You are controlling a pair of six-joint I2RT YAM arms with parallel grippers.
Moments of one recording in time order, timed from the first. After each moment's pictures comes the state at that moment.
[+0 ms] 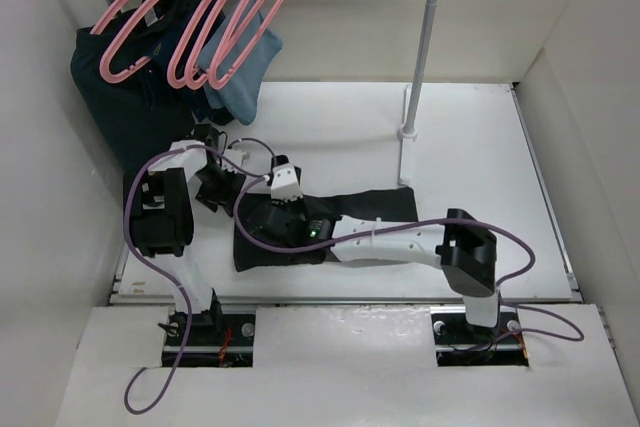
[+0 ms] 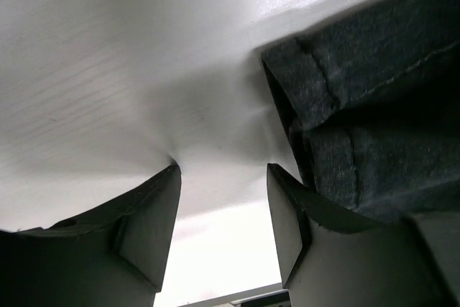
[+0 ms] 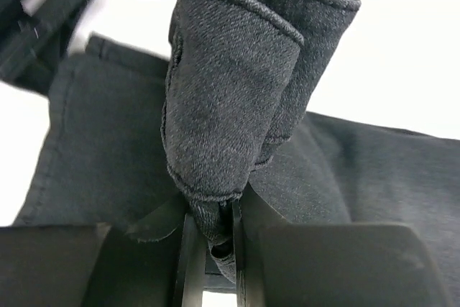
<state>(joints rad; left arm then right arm) 0.03 1.83 1.19 -0.86 0.14 0.41 1.29 1.95 1.55 -0.42 0.92 0.58</state>
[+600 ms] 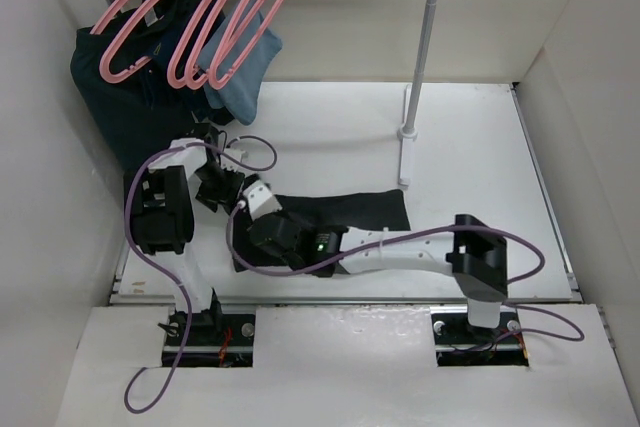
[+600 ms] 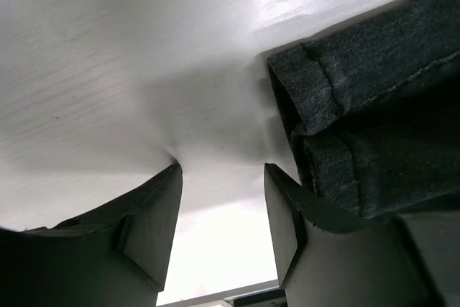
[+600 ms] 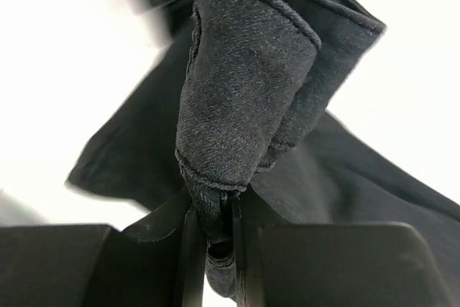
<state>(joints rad) 0.03 1.85 1.22 -0.88 0.14 0.38 1.33 1.83 1.43 -0.19 0.68 0.27</state>
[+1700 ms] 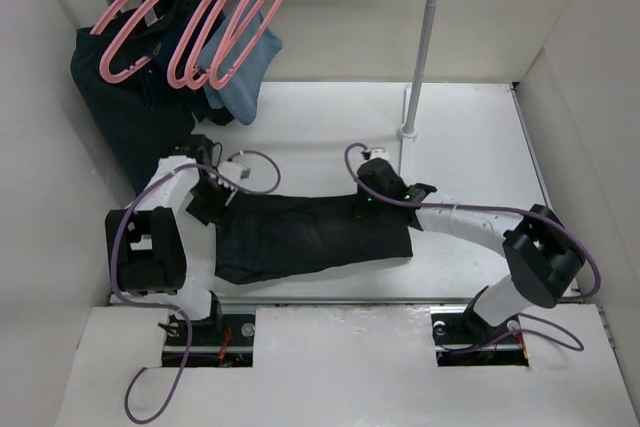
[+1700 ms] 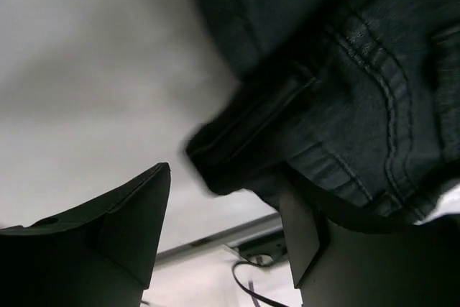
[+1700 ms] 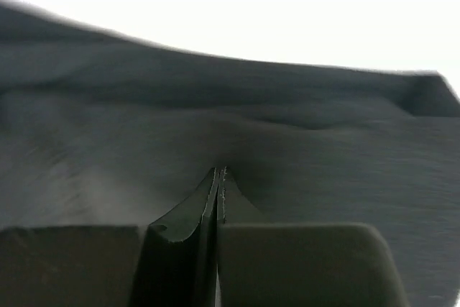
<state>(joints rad) 0.03 1.54 1.13 -1.06 0.16 0.52 0.83 1.53 0.96 -0.19 0.18 0.57</state>
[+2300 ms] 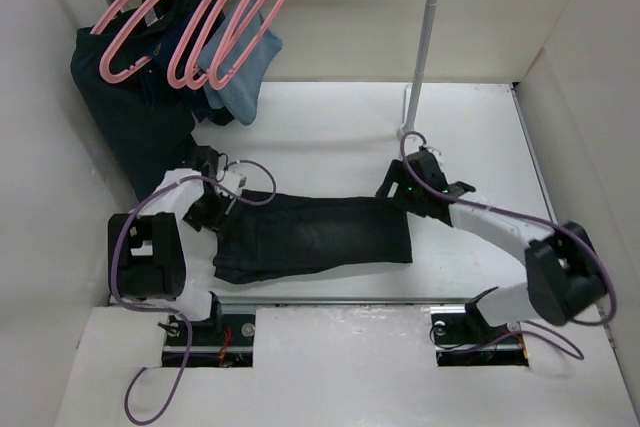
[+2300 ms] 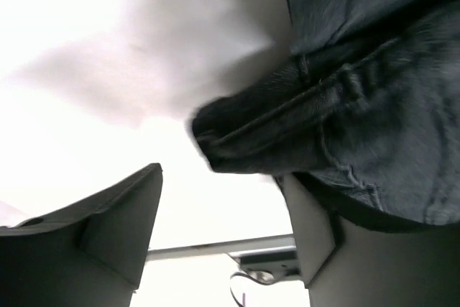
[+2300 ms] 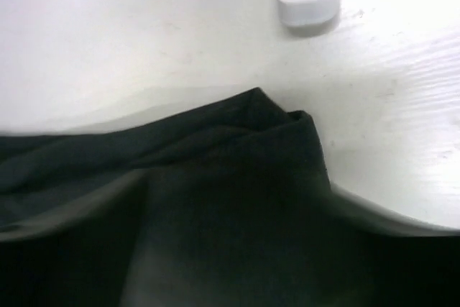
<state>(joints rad) -0.01 1.53 0.90 -0.88 -0.03 0.40 0.50 1.46 0.80 -0.22 0.14 0.82</state>
